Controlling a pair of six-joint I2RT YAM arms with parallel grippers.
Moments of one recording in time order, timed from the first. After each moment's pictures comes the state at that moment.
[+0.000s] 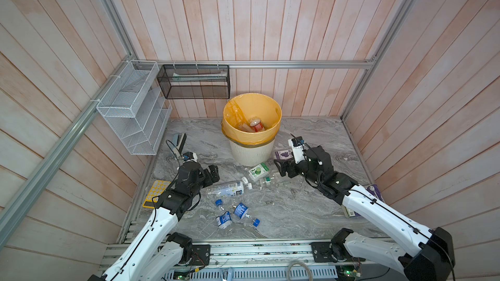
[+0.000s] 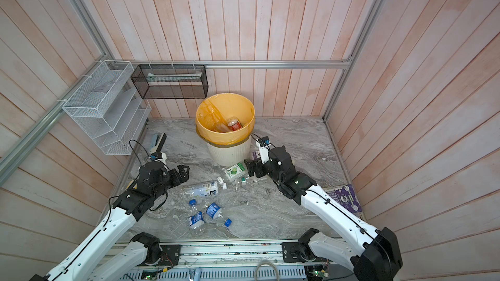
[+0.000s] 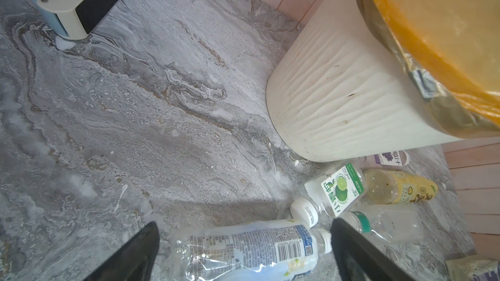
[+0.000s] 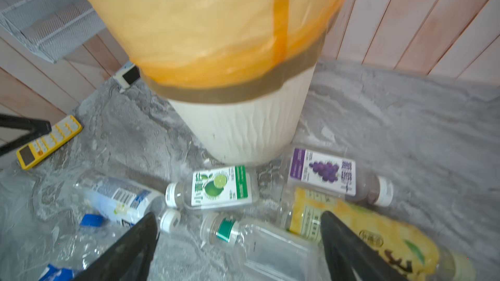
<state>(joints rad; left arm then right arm) -0.34 0.85 0.65 -0.45 -0.09 -0.59 0.68 1.07 0.78 -0.21 0.01 0.23</state>
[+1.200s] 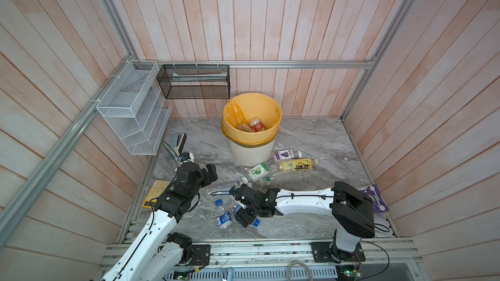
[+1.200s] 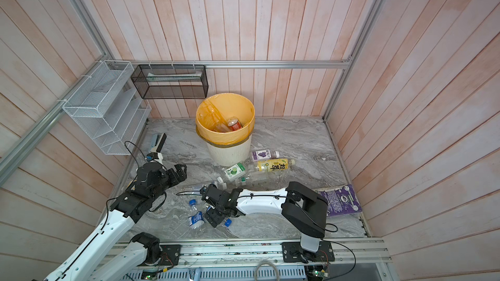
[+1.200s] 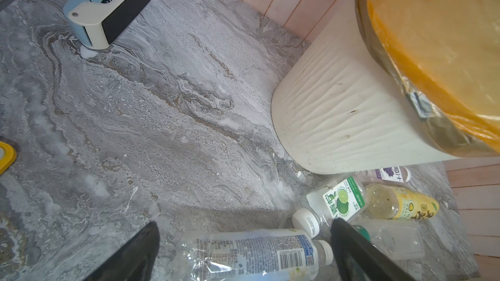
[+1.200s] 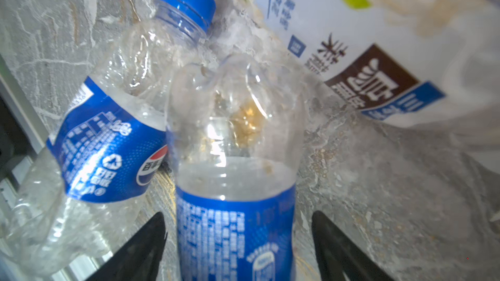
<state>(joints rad) -0.34 0.81 0.65 -0.46 -0.14 -0.63 1.24 1.78 1.08 -0.39 0.00 0.33</state>
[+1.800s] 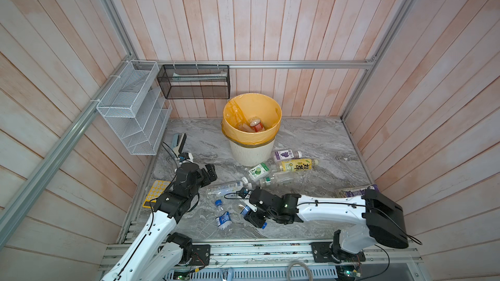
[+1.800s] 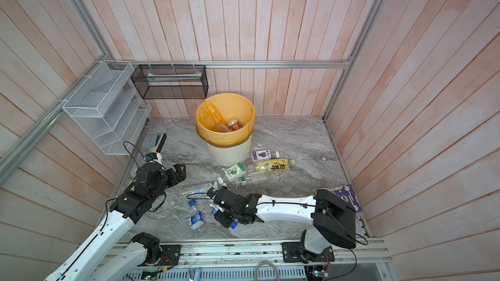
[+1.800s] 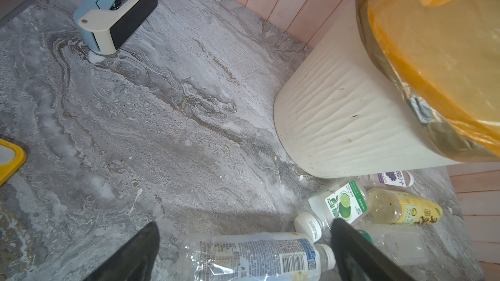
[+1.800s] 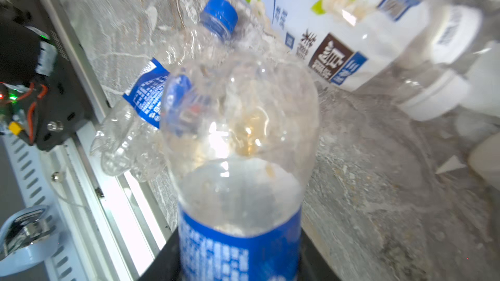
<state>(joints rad) -0.34 0.80 0.65 -0.46 -0.16 -0.63 1.26 1.43 0.82 -0.28 0.01 0.31</state>
